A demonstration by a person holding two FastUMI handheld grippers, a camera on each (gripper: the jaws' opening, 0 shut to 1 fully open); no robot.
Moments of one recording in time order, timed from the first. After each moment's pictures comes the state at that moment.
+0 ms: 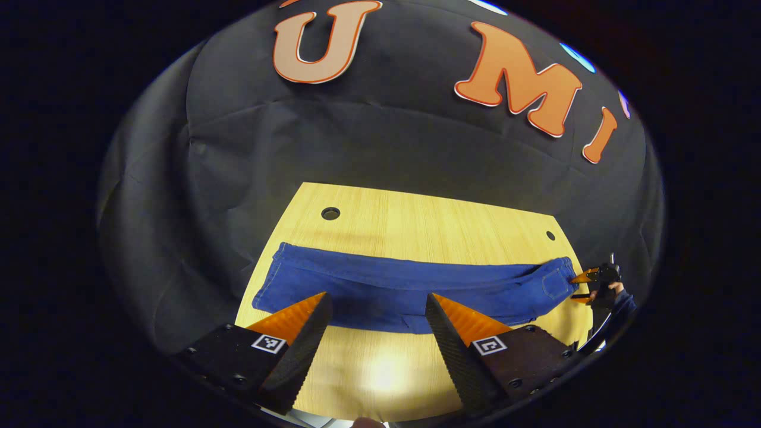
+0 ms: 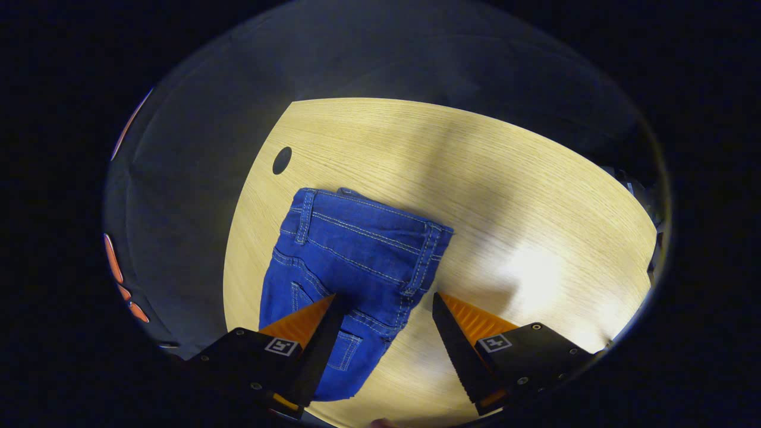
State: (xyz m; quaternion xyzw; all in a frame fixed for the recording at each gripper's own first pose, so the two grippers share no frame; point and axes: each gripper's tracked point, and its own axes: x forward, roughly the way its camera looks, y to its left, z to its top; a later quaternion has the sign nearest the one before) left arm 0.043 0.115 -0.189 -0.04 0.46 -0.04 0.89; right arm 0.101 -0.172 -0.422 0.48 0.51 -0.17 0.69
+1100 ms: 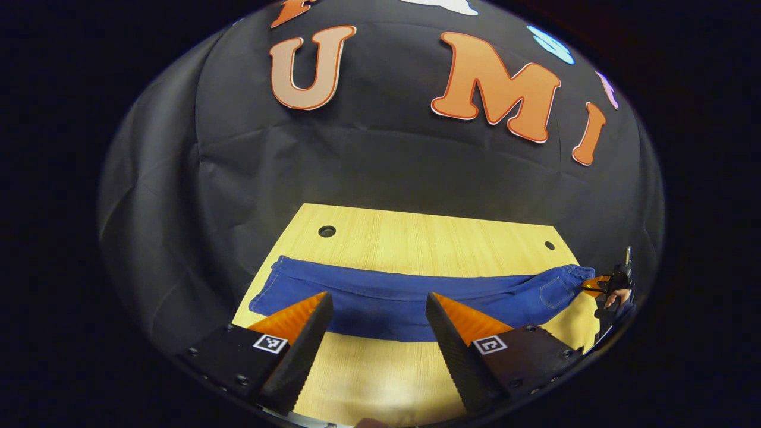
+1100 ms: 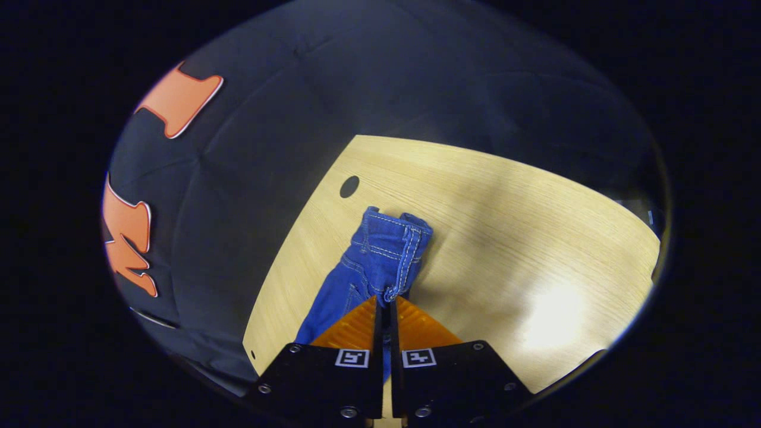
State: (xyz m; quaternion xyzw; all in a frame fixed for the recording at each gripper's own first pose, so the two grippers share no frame) left arm 0.033 0.135 -0.163 -0.04 0.37 -0.04 0.93; right arm 0.111 -0.167 -0.350 0.46 0.37 -0.12 0.80
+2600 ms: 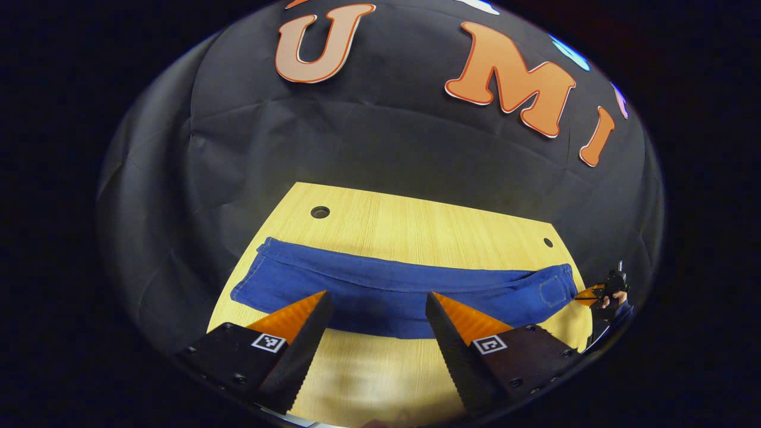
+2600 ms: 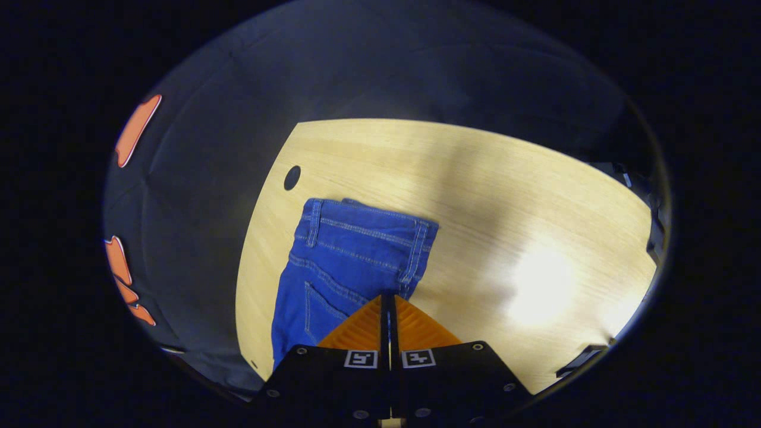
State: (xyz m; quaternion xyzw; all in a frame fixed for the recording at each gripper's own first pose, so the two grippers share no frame) left arm 0.030 0.128 -0.186 -0.07 0.41 -0.04 0.91; right arm 0.089 -0.172 -0.400 0.51 0.44 -0.17 0.72
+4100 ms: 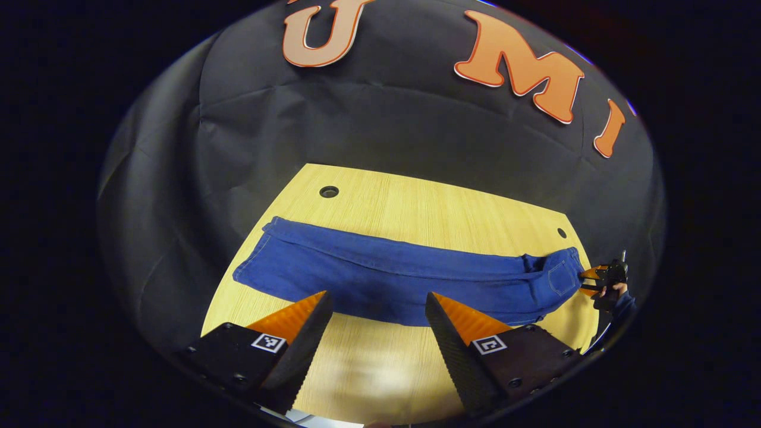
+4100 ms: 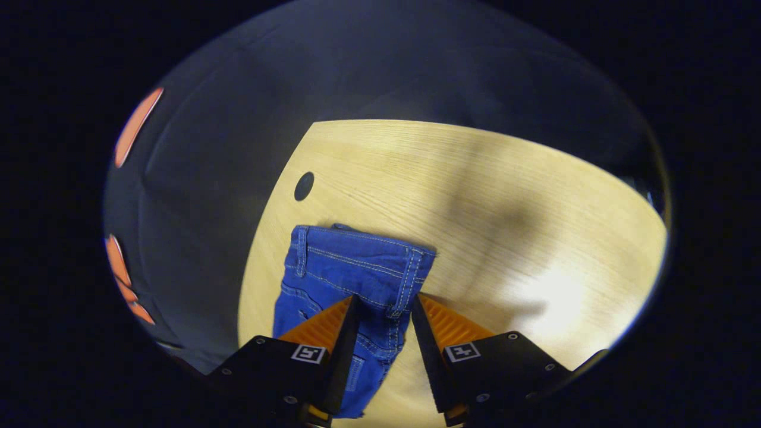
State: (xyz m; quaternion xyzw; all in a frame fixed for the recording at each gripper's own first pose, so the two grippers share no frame) left arm 0.012 0.132 -0.200 -0.06 0.45 0.00 0.89; right arm 0.130 -0.211 -0.489 0.43 0.45 -0.15 0.77
